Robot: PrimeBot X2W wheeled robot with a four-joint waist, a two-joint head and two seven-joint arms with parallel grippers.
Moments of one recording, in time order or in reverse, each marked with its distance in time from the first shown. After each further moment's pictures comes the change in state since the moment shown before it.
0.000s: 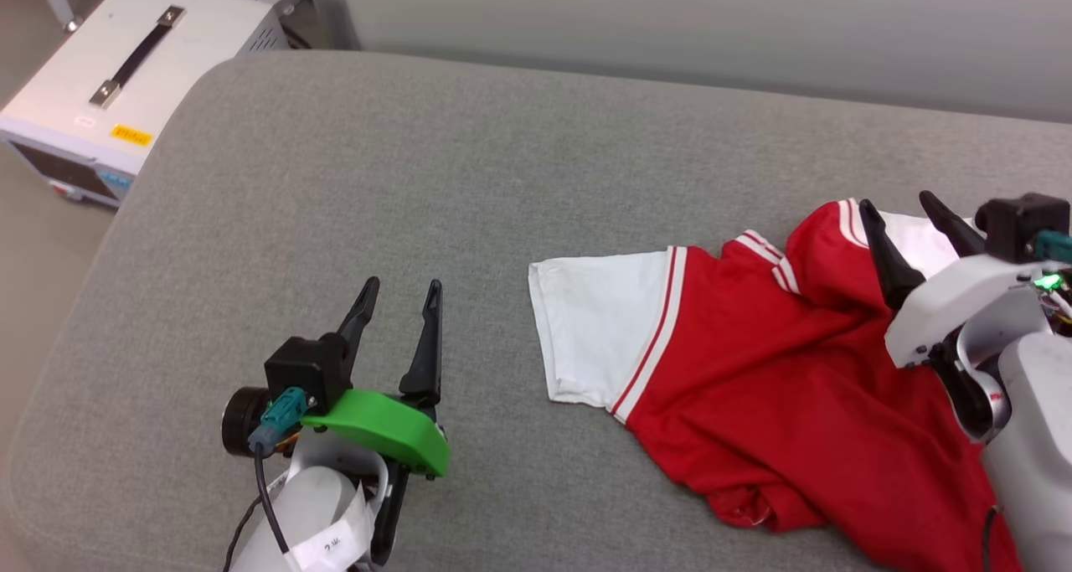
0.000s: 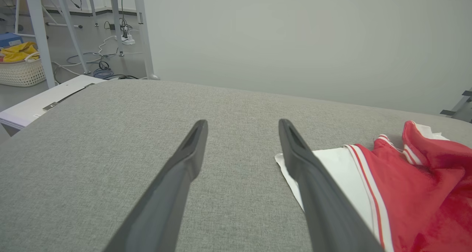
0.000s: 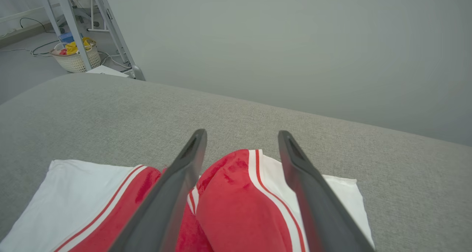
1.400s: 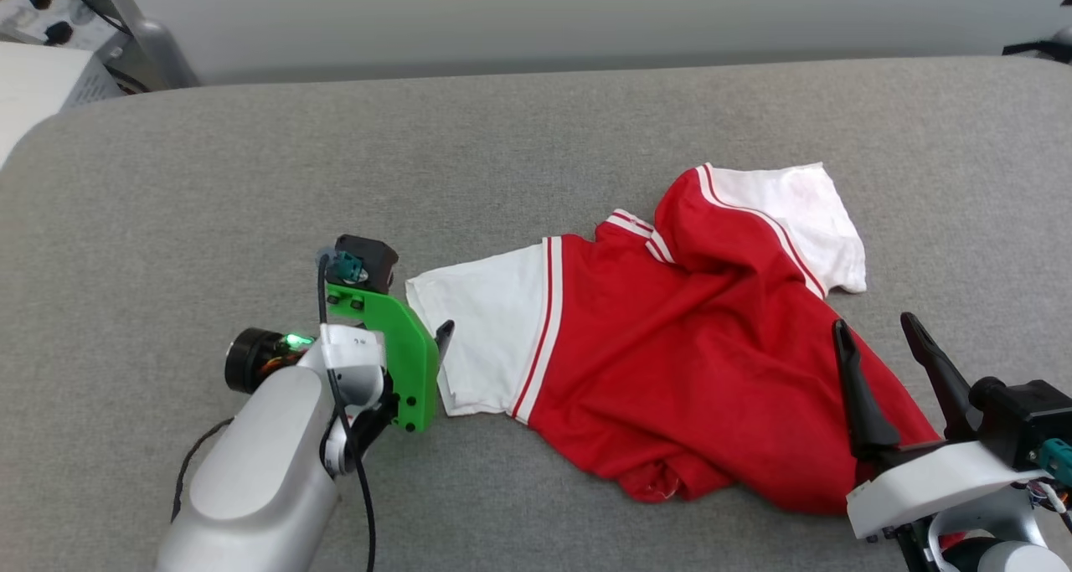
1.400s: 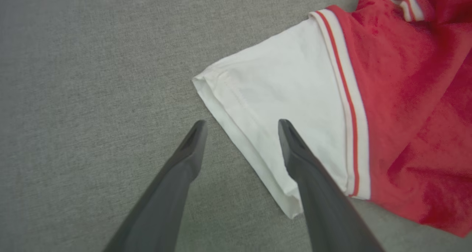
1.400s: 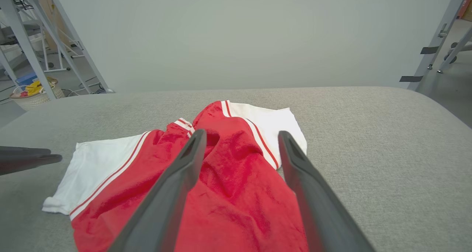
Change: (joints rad) left arm -0.247 0.087 -0.118 0.178 -0.102 -0.063 0.707; right arm 0.591 0.284 -0.221 -0.762 -0.237 0.000 0.099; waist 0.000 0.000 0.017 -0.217
